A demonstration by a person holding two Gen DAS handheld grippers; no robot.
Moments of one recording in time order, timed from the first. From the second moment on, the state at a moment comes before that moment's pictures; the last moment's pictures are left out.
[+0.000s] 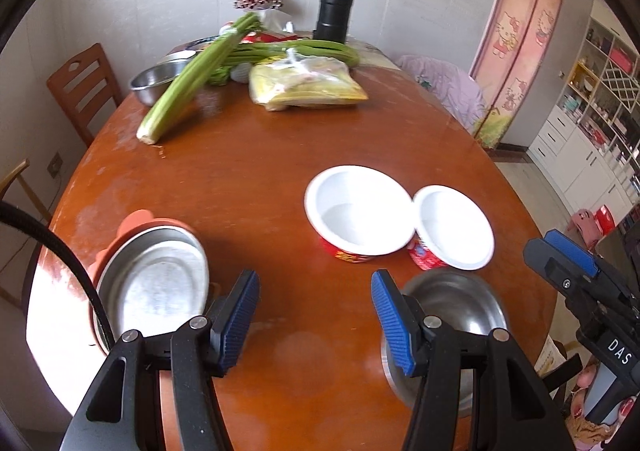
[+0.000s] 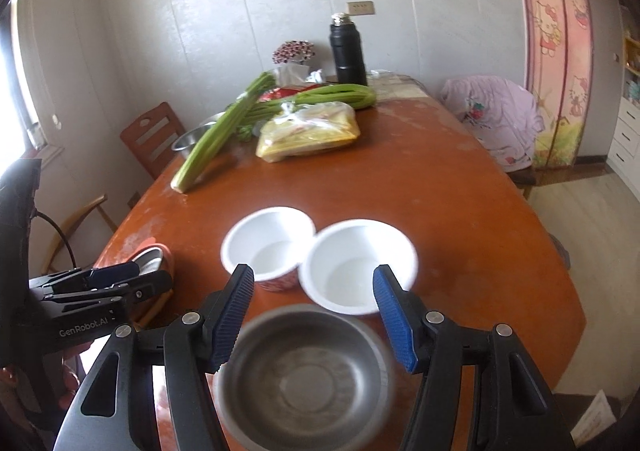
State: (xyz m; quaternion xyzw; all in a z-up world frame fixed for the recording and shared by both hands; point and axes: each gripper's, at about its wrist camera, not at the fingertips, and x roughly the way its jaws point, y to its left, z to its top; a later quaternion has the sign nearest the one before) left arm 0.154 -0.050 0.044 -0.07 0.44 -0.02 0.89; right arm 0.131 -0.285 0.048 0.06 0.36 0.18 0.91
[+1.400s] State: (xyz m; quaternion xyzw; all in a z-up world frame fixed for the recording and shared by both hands) left arm 0.163 -0.117 -0.034 -0.06 0.52 -0.10 0.85; right arm 0.116 -0.288 -0.046 0.01 0.48 0.19 0.85
